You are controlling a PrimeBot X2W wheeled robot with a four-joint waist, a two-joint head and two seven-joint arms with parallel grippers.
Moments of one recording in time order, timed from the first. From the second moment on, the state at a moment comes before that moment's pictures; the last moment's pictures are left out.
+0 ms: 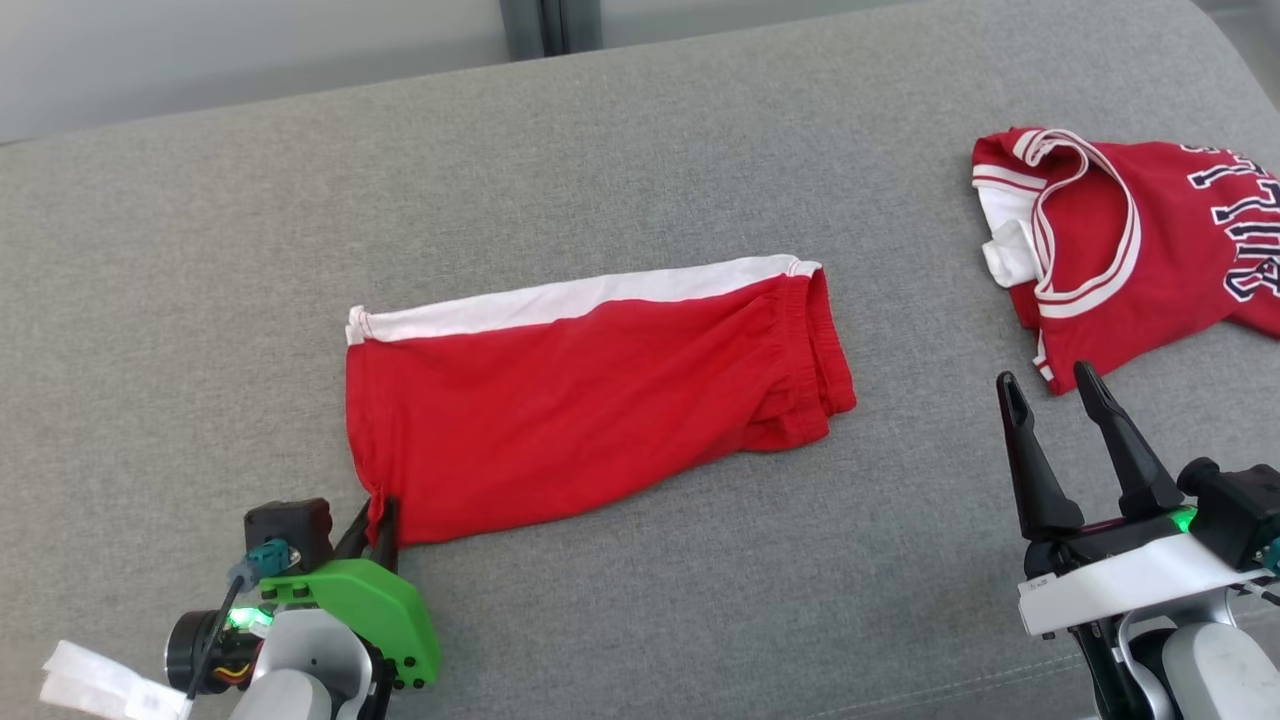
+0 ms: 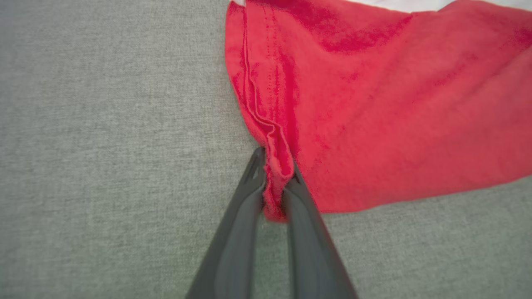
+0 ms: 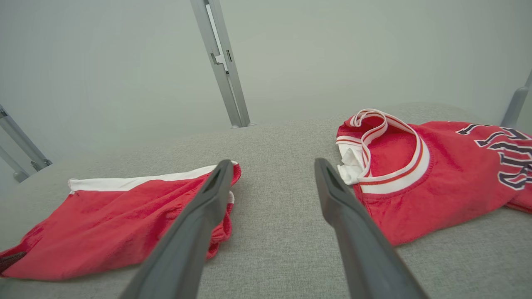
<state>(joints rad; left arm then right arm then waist) -0.16 0.21 -0.31 0.31 -0.44 0.11 0.11 -0.03 -0.23 0.09 -0.02 0.40 0.13 -0.21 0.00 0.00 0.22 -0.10</state>
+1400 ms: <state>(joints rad) 0.00 0.26 -0.25 -0.06 -0.35 0.25 -0.18 0.06 -0.23 0.01 -0.11 0.34 0.13 -0.05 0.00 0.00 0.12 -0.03</state>
